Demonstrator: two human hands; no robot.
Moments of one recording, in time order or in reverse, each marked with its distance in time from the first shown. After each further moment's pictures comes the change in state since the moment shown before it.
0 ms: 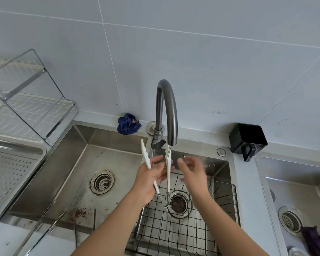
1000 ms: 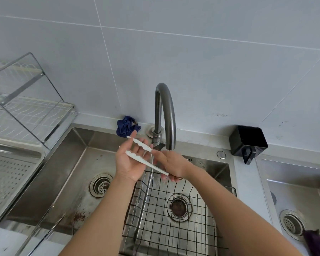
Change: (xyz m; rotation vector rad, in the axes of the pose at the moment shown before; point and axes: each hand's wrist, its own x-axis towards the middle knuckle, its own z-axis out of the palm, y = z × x) left_hand 0.027 0.069 -0.010 -0.575 -0.009 0.126; right_hand 0.046 -0.060 0.027 -0.633 -0.644 -0.231
